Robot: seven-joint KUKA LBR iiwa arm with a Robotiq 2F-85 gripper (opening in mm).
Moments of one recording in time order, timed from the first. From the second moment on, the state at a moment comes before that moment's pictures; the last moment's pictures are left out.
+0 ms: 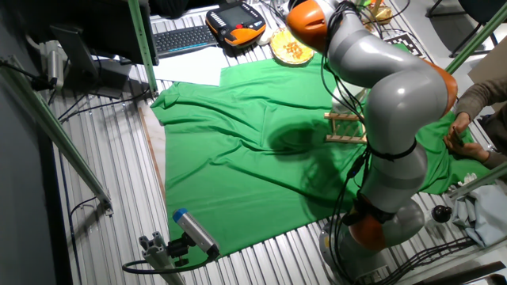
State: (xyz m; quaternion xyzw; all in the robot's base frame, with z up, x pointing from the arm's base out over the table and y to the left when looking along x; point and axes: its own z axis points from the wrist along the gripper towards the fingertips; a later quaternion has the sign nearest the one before) arm 0.490 -0.206 0.321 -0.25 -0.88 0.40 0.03
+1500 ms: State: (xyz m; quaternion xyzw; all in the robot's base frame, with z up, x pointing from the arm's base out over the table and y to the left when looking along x) arm 0.468 -0.235 0.322 -0.23 -0.88 0.41 0.02
